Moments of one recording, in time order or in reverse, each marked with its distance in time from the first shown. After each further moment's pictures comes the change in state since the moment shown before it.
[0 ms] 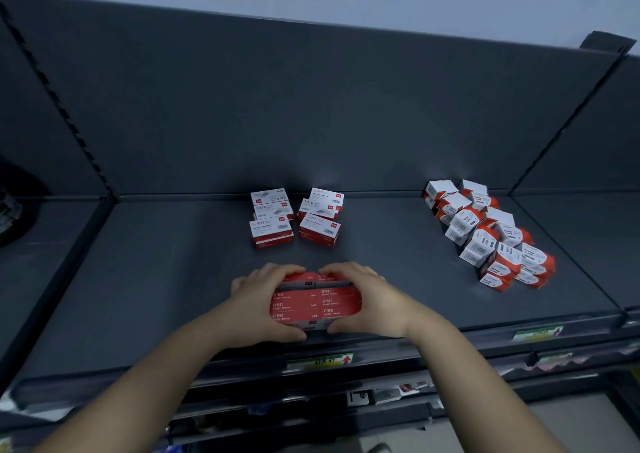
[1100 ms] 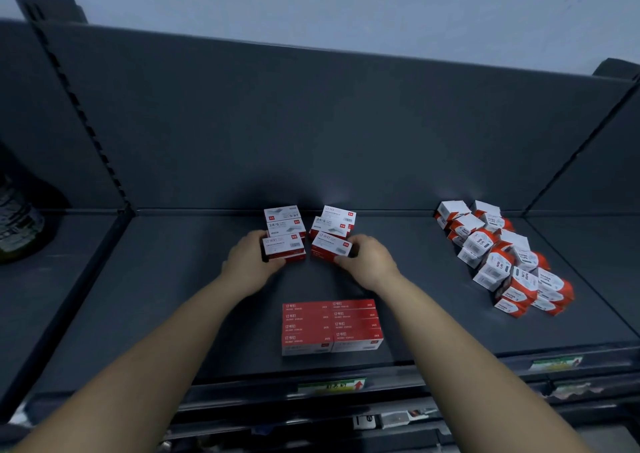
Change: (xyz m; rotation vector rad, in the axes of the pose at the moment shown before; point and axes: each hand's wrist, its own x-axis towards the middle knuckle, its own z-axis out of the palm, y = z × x) left_hand 0.071 -0.040 -0.038 -0.155 0.361 -0.330; right_hand 0.096 0.000 -0.018 0.011 0.319 0.435
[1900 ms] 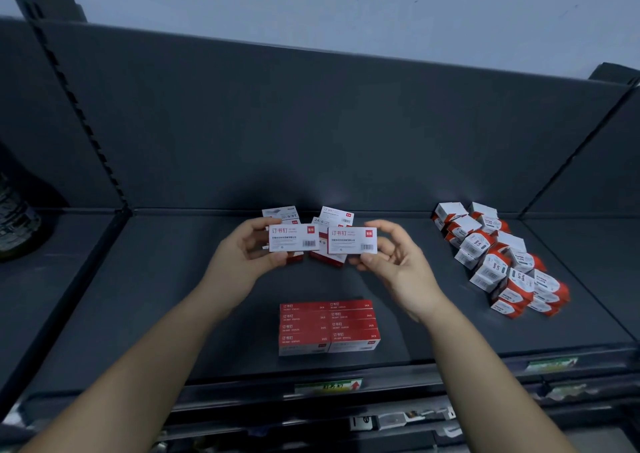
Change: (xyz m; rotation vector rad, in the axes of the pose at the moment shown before) left_hand -0.054 0.030 -0.028 -0.832 -0.054 0.174; right_hand -0.055 0.019 -0.037 1.075 -0.129 -0.388
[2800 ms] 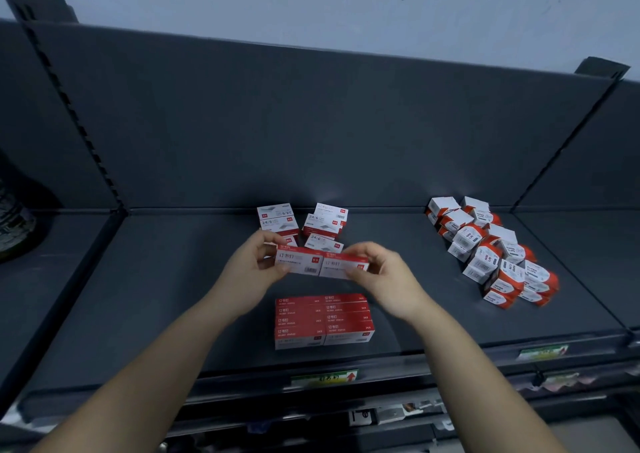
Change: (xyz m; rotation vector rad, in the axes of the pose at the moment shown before) left_hand -0.008 -0.008 0.015 0.233 -0.061 -0.084; right_hand -0.010 0.010 -0.001 -0.529 -0.022 0.115
